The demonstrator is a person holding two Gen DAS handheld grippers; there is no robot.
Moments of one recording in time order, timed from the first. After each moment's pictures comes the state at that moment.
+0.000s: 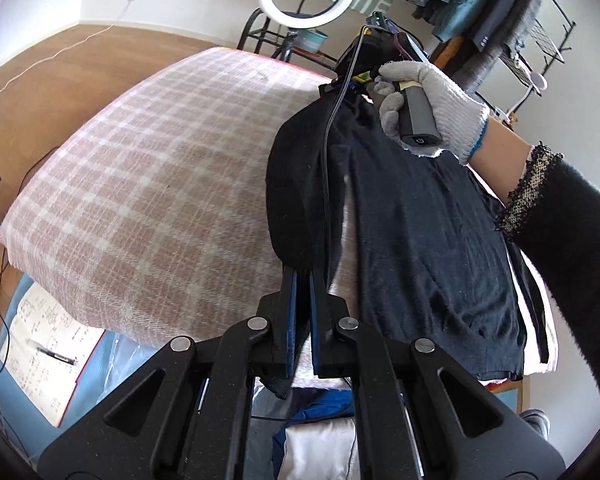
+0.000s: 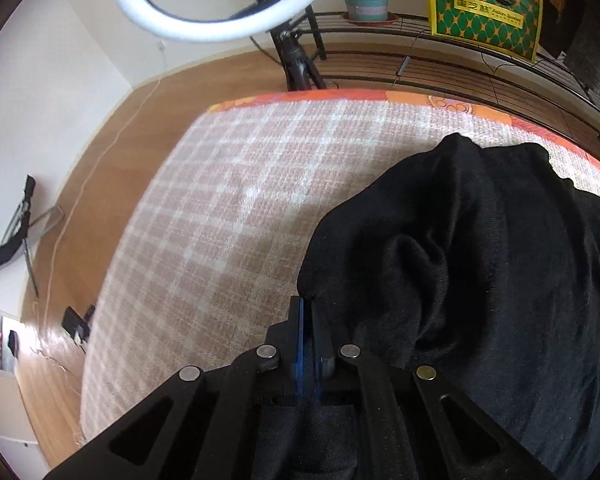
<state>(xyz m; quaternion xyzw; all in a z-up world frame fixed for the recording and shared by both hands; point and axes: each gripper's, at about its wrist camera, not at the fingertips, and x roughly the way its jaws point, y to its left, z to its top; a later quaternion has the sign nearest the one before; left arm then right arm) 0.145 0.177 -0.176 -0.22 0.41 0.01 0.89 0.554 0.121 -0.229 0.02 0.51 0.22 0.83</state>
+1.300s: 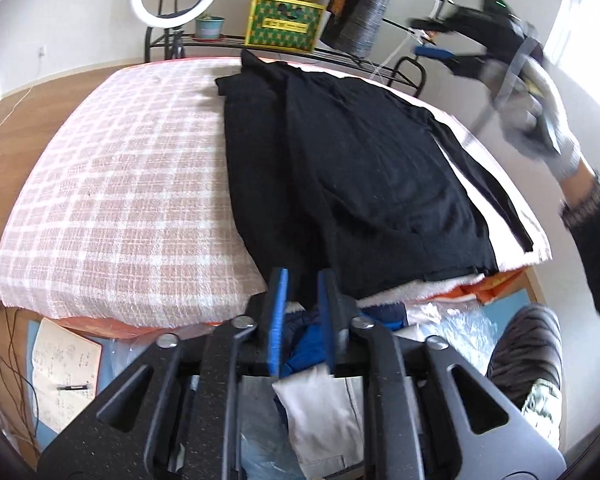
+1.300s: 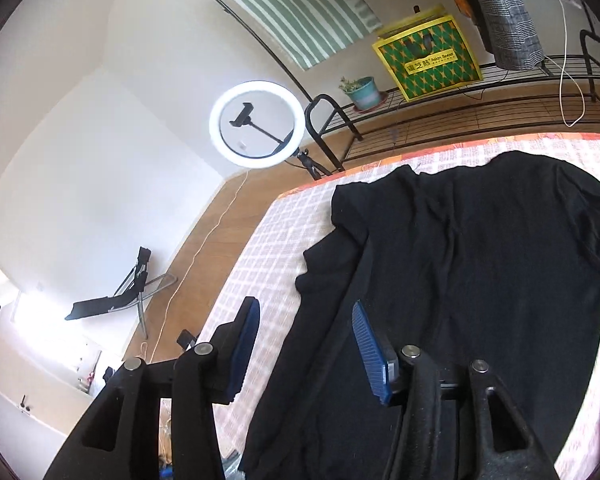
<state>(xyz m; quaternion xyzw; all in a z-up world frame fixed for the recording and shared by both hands) 0.104 0.075 -0.152 -0.09 0.44 -0.10 0.89 0.362 -0.180 -0.143 0.19 0.38 0.35 0.84</state>
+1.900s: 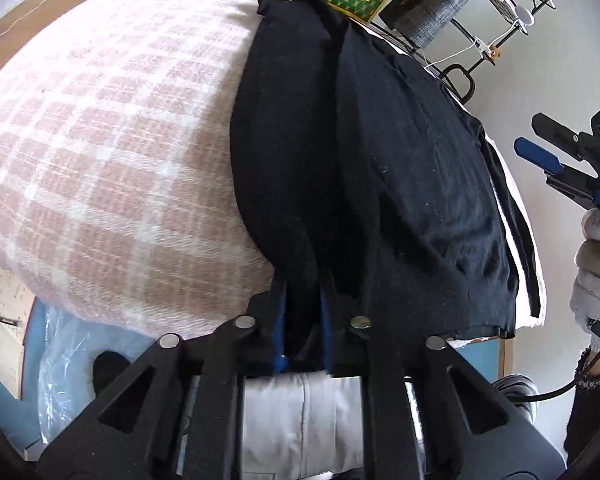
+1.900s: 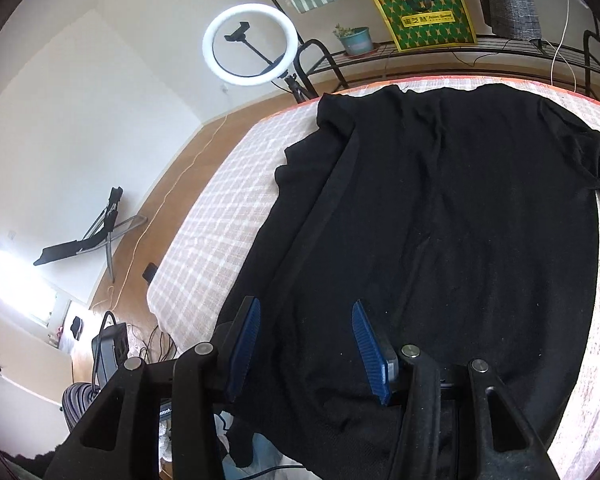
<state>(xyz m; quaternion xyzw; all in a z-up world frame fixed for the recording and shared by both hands) 0.167 0.072 -0.232 -0.22 0.50 -0.07 0.84 0.288 -0.156 -0.210 0.10 0.44 0.32 0.83</state>
